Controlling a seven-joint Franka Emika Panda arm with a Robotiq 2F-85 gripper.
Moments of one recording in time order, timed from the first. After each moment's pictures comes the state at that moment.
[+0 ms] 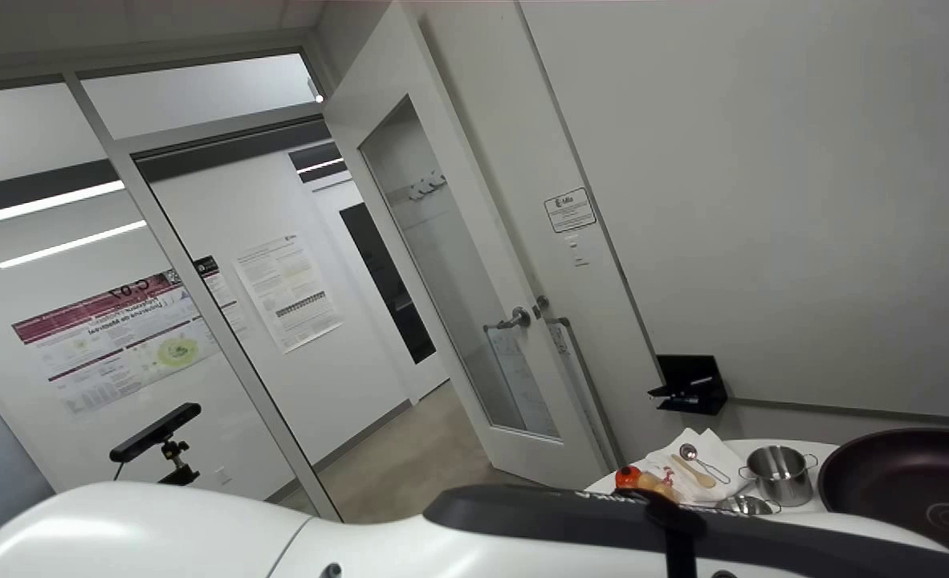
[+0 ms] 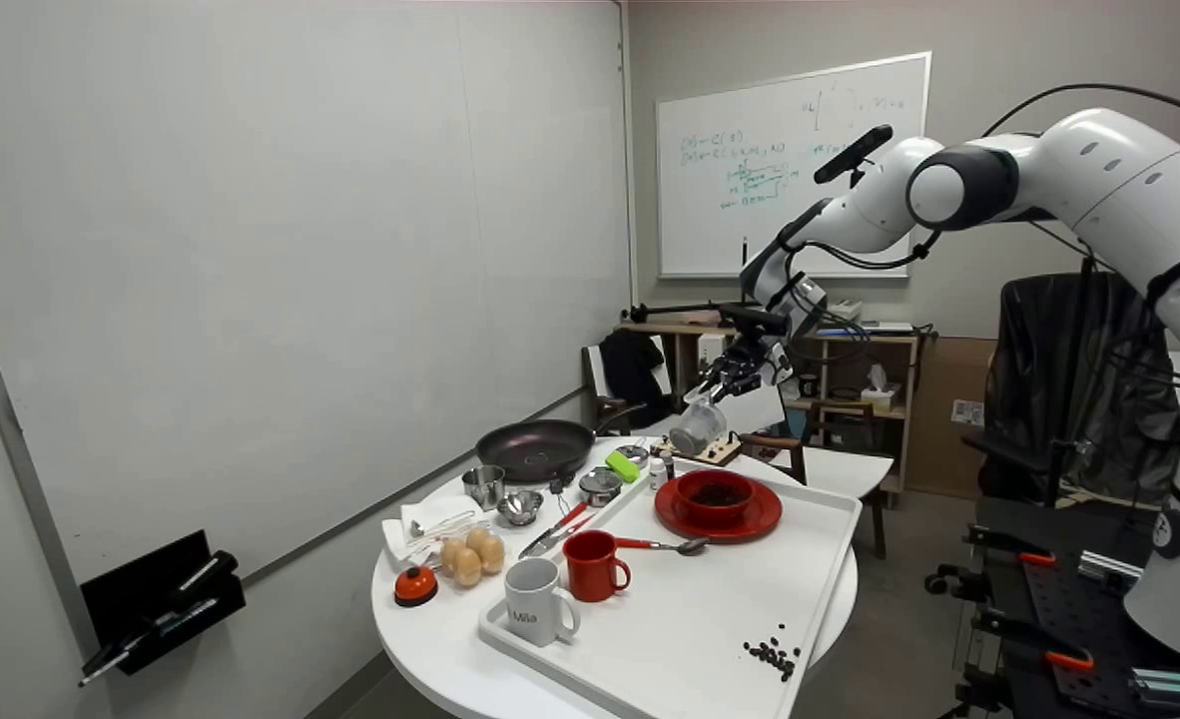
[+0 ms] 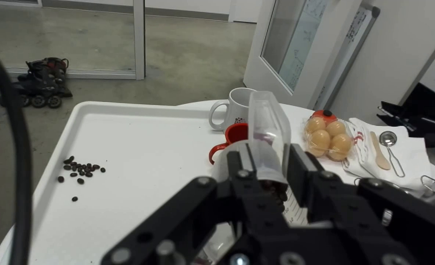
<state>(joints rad) -0.46 0.79 -0.19 -1.52 1.18 1.47 0.59</state>
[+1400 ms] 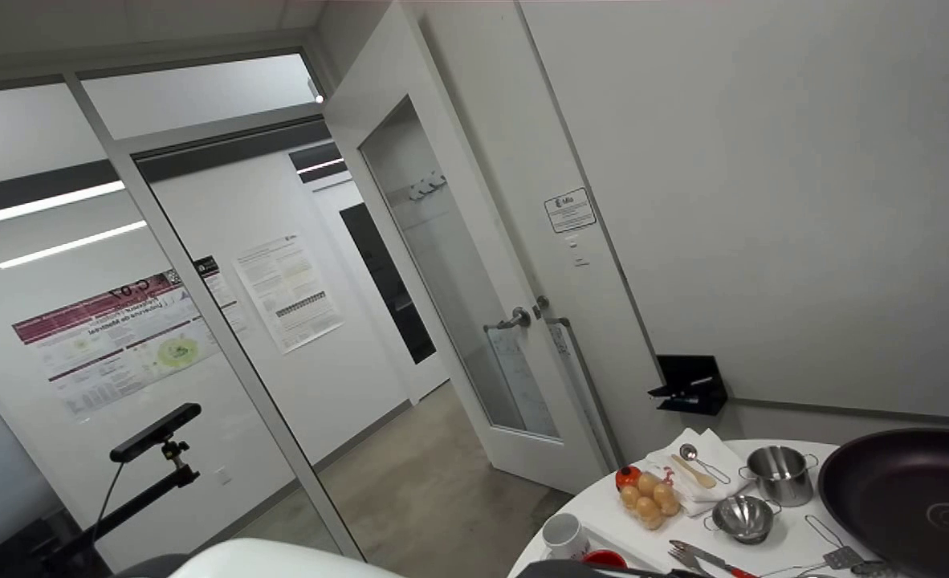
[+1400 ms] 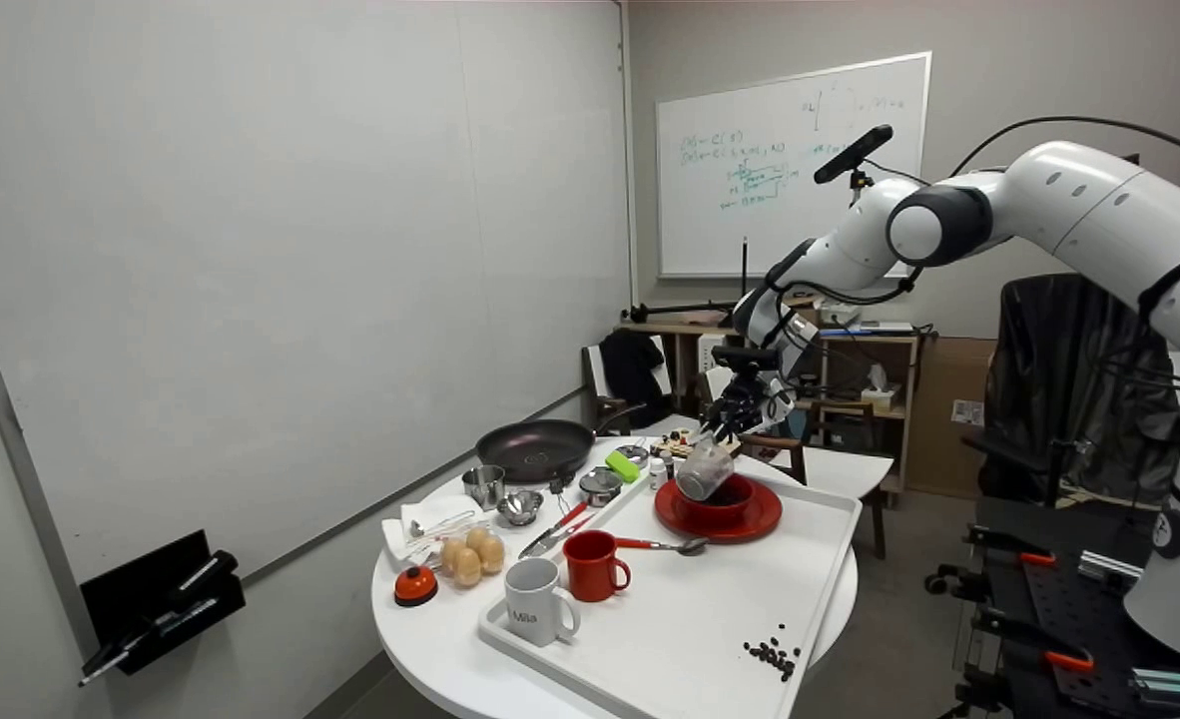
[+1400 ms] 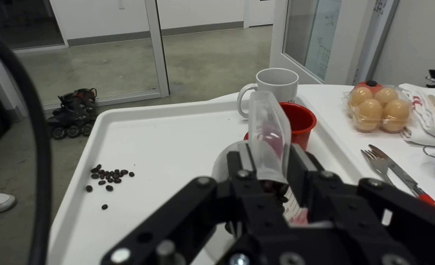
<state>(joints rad) -0.44 0.94 -0.20 -1.46 1.19 1.43 0.69</state>
